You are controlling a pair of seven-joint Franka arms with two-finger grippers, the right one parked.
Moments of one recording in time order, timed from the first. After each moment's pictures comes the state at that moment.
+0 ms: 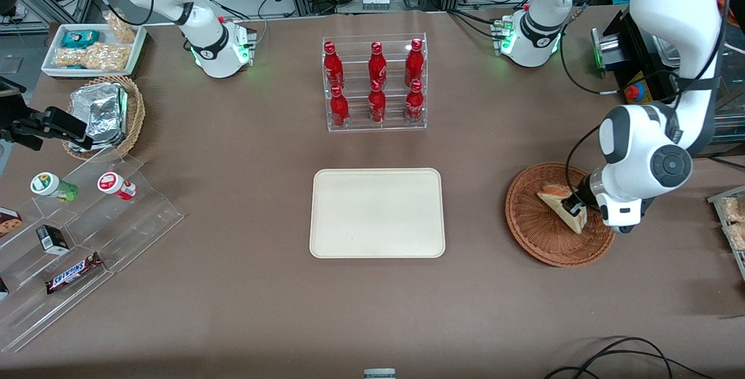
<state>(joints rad) -0.03 0.32 -0.02 -1.95 -0.02 2.09 -0.85</state>
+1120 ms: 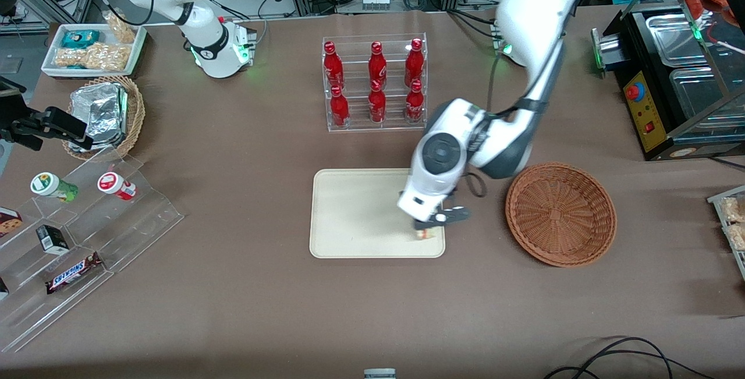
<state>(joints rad) -0.62 0.65 -0.03 -1.45 -0.02 2.08 -0.81</state>
